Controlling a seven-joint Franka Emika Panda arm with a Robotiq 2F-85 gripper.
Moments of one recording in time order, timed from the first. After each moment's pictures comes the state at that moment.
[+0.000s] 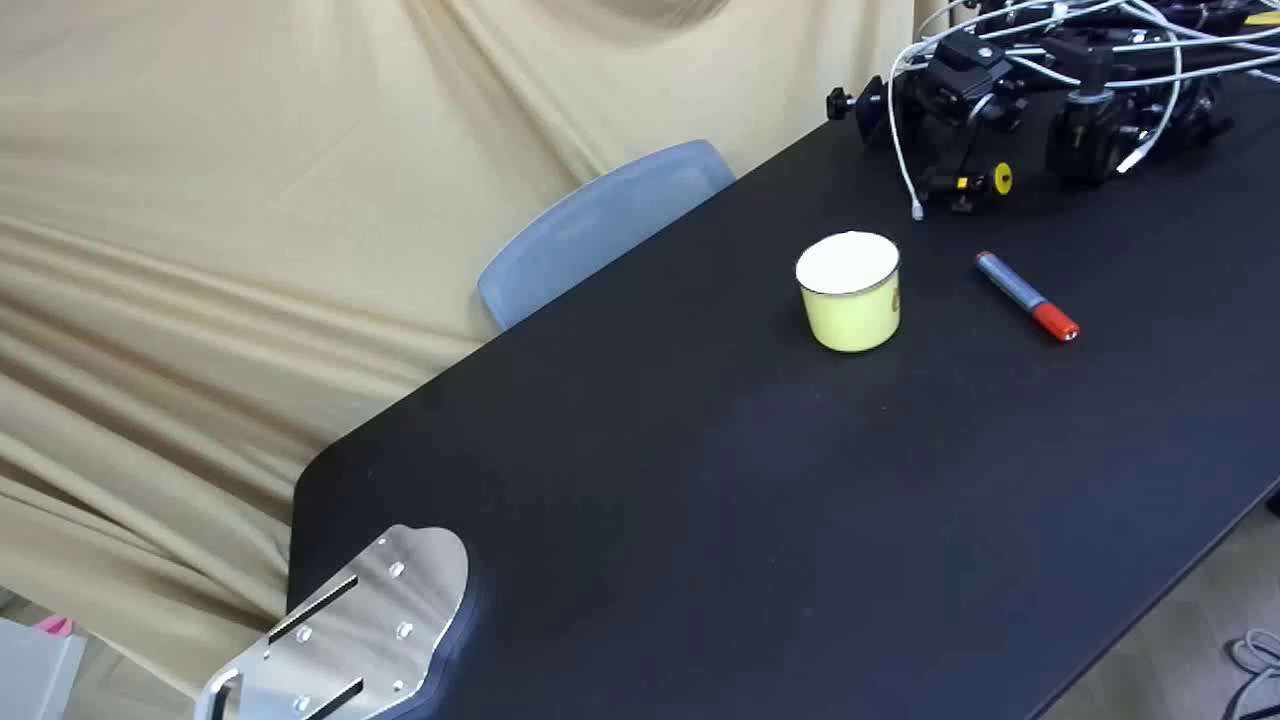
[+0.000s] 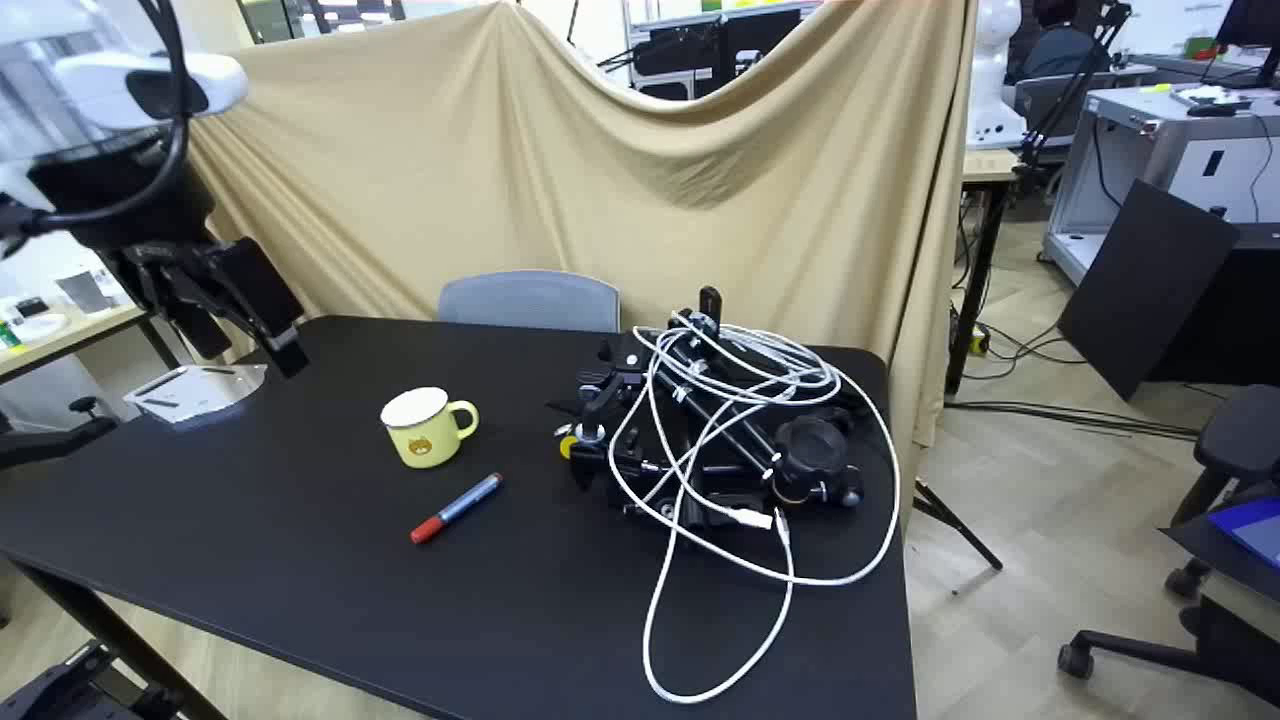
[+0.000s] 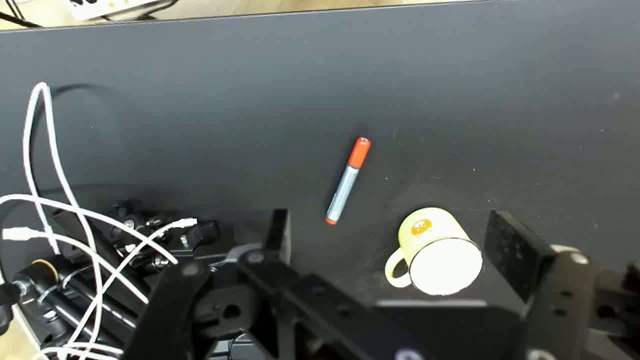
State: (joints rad) arm -0.03 -0.80 -0.07 -2.78 0.01 2.12 -0.06
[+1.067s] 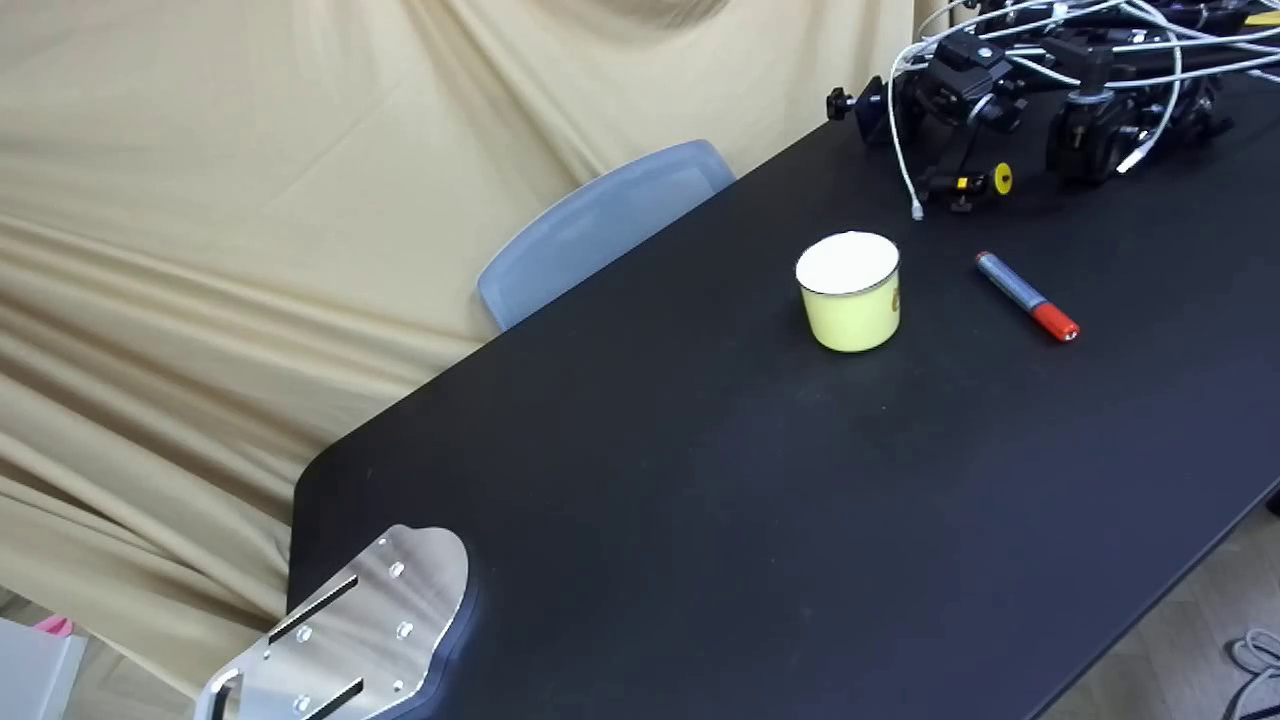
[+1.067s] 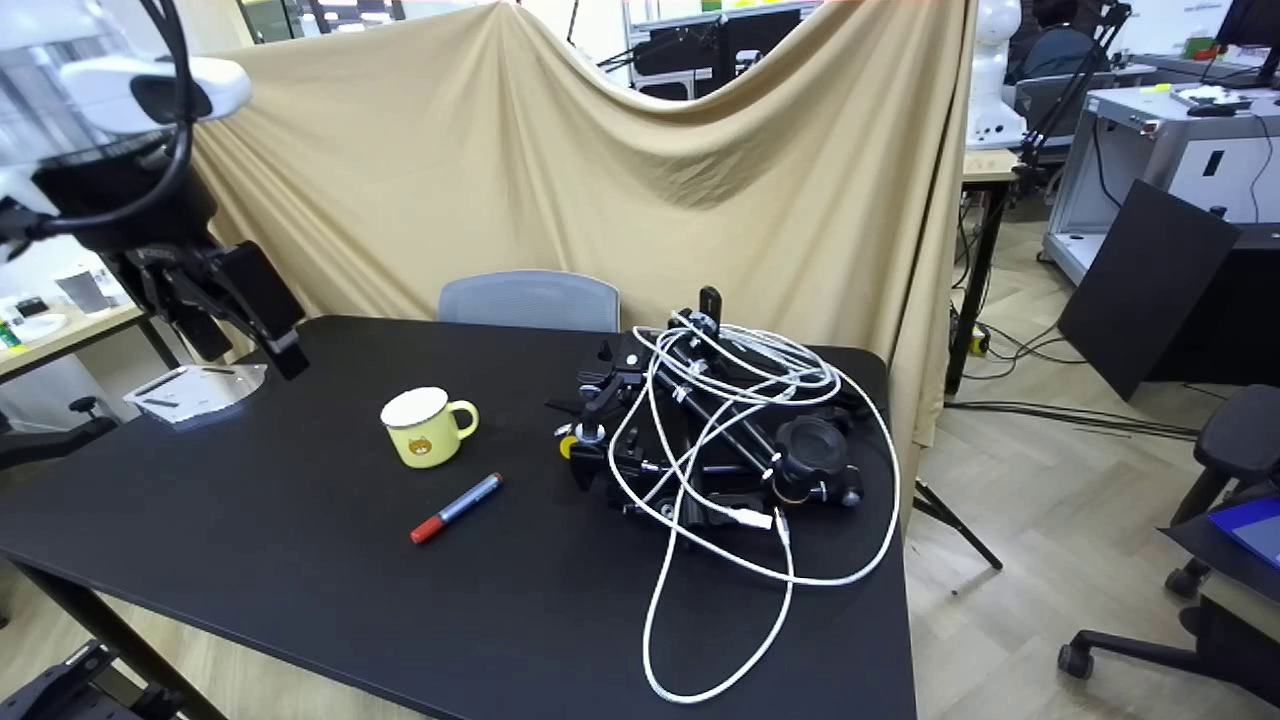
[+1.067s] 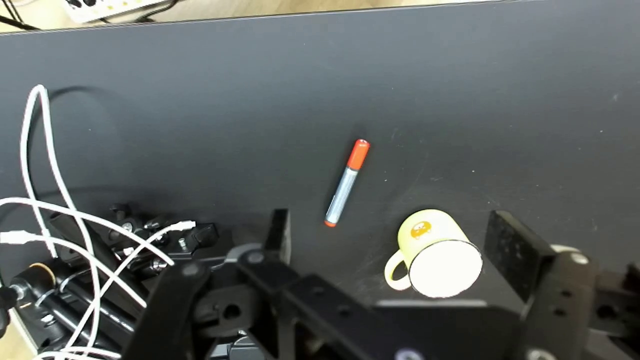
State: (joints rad) arm -0.03 -0.79 -0.07 -2.78 0.01 2.12 -0.06
